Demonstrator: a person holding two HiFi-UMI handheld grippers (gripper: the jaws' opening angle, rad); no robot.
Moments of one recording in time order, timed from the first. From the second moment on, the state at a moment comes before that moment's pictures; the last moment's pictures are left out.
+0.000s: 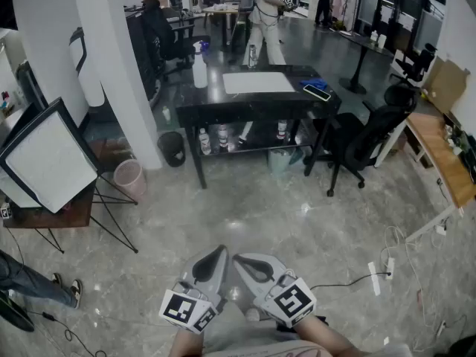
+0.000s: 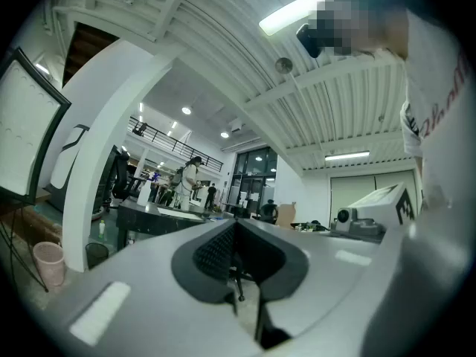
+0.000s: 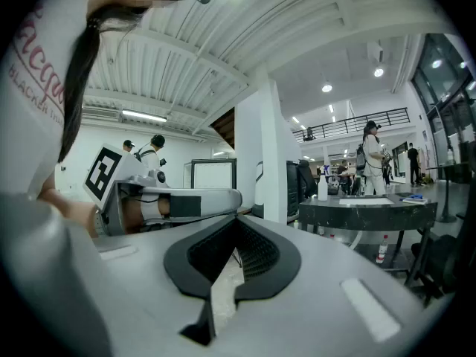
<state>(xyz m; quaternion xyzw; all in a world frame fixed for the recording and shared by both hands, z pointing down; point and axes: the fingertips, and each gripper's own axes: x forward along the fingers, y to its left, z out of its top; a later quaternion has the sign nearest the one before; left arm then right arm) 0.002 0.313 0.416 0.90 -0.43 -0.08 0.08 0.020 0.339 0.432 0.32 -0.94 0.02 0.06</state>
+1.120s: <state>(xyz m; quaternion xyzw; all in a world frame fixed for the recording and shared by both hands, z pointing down) -0.001 0.288 0.417 0.88 -0.46 -0.07 0.08 0.033 0.326 0.435 0.30 -0.95 0.00 0.08</state>
